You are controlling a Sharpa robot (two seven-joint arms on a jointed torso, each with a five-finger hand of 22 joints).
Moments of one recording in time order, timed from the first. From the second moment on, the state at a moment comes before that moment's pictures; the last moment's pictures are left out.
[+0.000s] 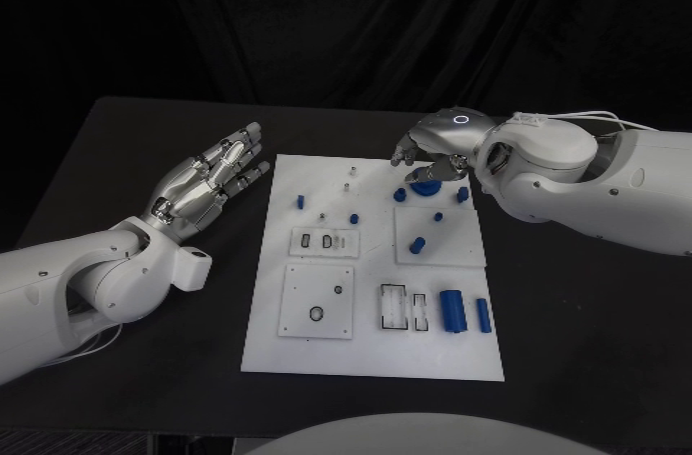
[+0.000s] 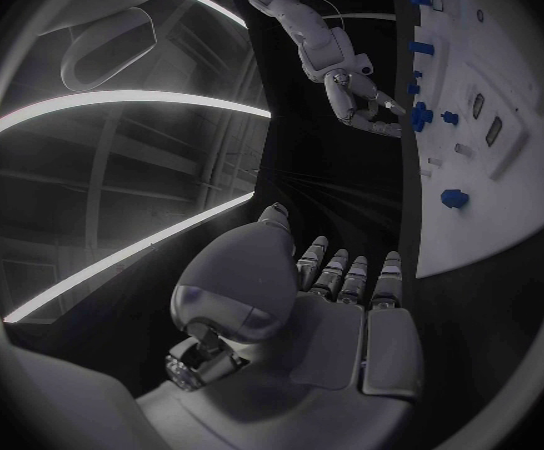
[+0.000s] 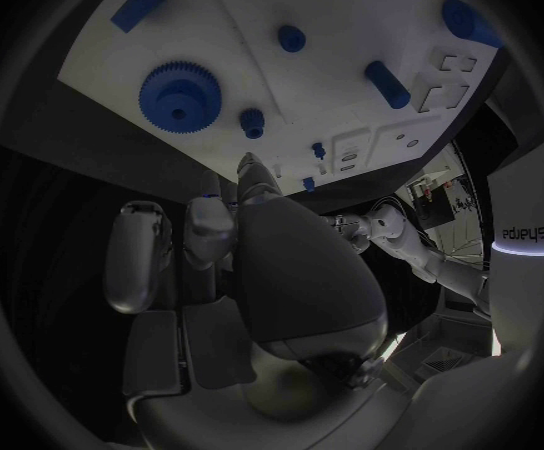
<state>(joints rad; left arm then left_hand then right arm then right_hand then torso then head) 1.26 -1.03 -0.21 1.62 -0.14 -0.03 0.68 1.25 0.29 -0.24 0.29 0.38 0.22 -0.02 0.03 0.03 0.07 0.08 0.01 0.02 0.00 0.07 0.00 0.00 0.16 0.01 0.21 0.01 0.01 1.51 -0.86 -0.25 1.62 -1.73 -0.22 -0.18 1.60 -0.02 -0.09 0.28 0.26 0.84 0.03 0.19 0.08 0.98 0.06 0.27 0.06 1.46 -0.06 1.20 0.80 0.09 1.44 0.04 1.38 1.18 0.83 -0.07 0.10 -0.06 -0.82</state>
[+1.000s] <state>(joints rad) 1.26 -1.02 -0.21 1.62 -0.14 -0.02 0.68 1.26 0.29 -0.23 0.29 0.39 0.22 -0.01 0.03 0.03 0.07 0.08 0.01 0.02 0.00 0.07 0.00 0.00 0.16 0.01 0.21 0.01 0.01 1.45 -0.87 -0.25 1.61 -1.75 -0.23 -0.17 1.59 -0.04 -0.03 0.28 0.33 0.88 0.05 0.17 0.09 1.02 0.06 0.23 0.06 1.46 -0.06 1.20 0.80 0.09 1.43 0.05 1.38 1.19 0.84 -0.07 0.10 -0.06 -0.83</state>
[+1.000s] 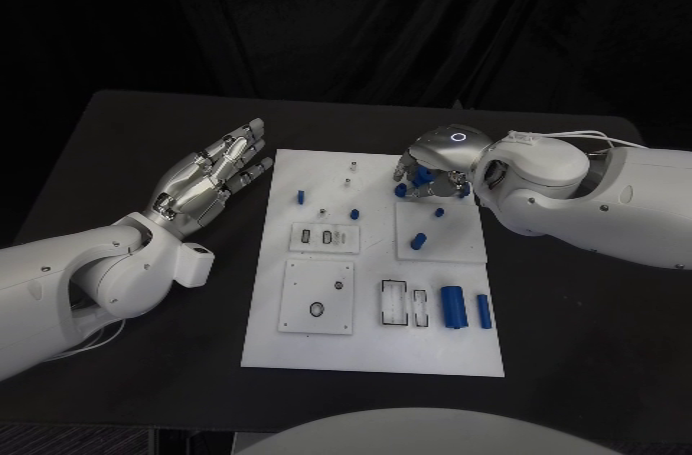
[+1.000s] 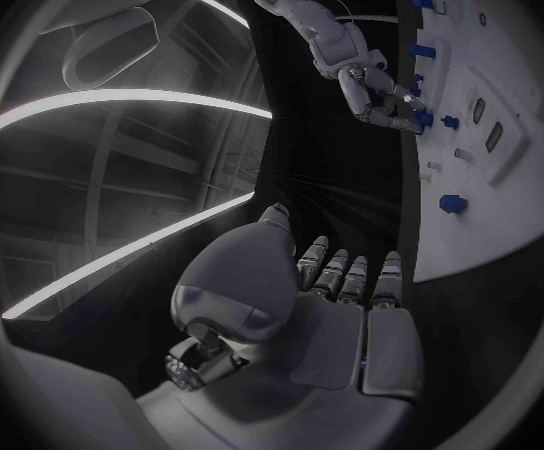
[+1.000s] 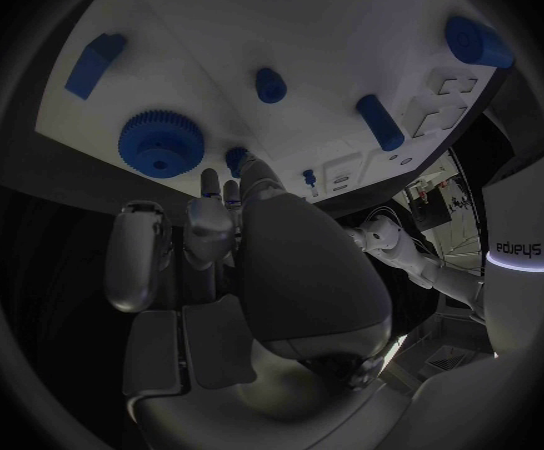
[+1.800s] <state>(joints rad) 1.26 -1.02 -0.21 1.60 -0.14 -0.01 0.68 1.28 0.29 -0.21 0.29 0.40 0.24 0.02 0.03 0.03 0.07 0.08 0.01 0.02 0.00 0.08 0.00 0.00 0.16 0.01 0.21 0.01 0.01 1.41 -0.83 -0.25 1.57 -1.75 -0.31 -0.13 1.61 -0.07 0.12 0.24 0.34 1.09 0.06 0.25 0.14 1.19 0.03 0.26 0.08 1.46 -0.06 1.20 0.81 0.09 1.43 0.05 1.38 1.21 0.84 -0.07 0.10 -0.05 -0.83</state>
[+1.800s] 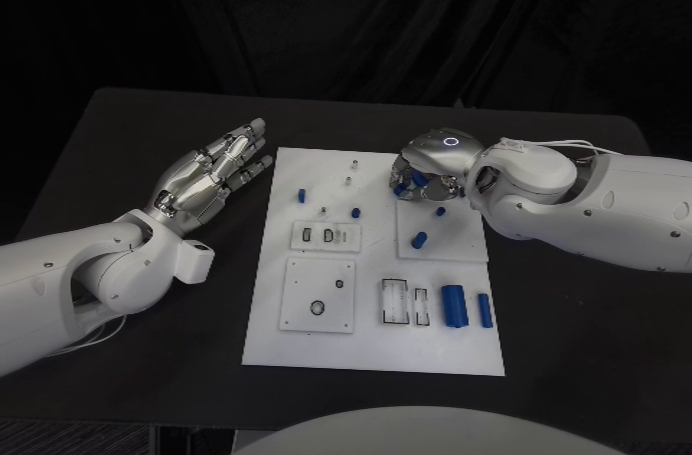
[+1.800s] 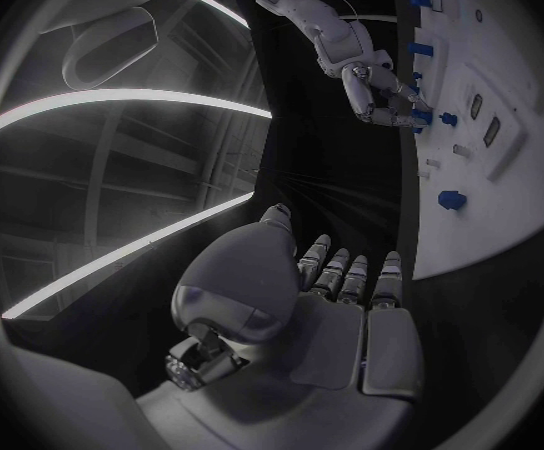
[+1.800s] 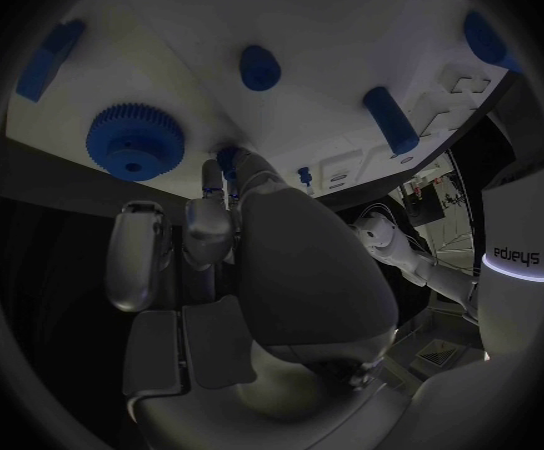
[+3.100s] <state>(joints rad) 1.26 -1.00 -0.21 1.59 -0.14 0.00 0.68 1.30 0.29 -0.20 0.28 0.42 0.27 0.04 0.04 0.04 0.07 0.08 0.01 0.02 0.00 0.08 0.00 0.00 0.16 0.01 0.21 0.01 0.01 1.45 -0.60 -0.24 1.36 -1.70 -0.41 -0.09 1.60 -0.06 0.16 0.21 0.27 1.08 0.09 0.24 0.20 1.21 0.03 0.21 0.07 1.46 -0.06 1.20 0.82 0.09 1.43 0.05 1.39 1.24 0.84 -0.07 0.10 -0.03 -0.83</state>
